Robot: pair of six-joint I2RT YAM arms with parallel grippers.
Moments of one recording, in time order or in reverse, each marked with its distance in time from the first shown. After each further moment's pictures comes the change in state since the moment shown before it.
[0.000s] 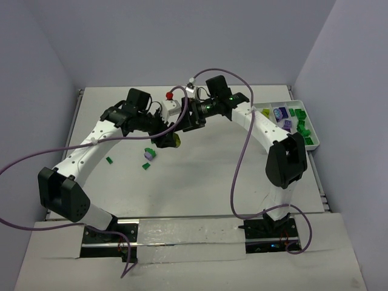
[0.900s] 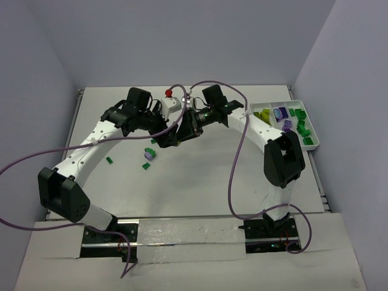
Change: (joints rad) left arm -0.009 0.000 0.000 0.052 -0.092 -0.042; right arm 0.022 0.017 -0.108 0.069 -0.116 0.072
